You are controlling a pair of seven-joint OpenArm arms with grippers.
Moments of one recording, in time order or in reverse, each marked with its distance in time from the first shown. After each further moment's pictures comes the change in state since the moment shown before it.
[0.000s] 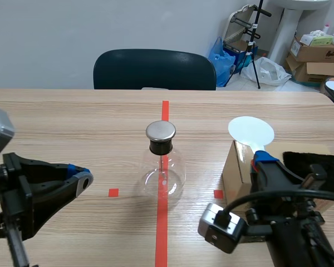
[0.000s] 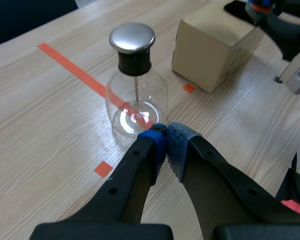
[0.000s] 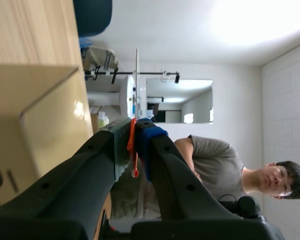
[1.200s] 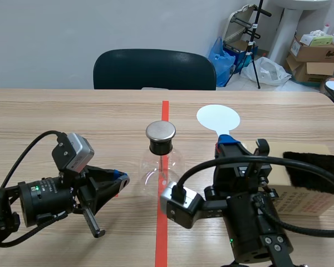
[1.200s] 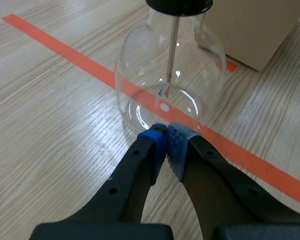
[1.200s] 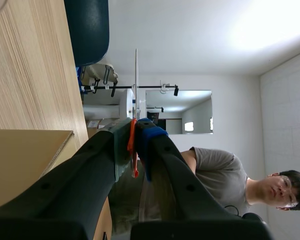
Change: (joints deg) left arm -35.2 11.5 26.1 -43.5 10.6 -2.9 -17.7; right arm 15.0 5.6 -21.0 -1.9 3.4 6.0 -16.3
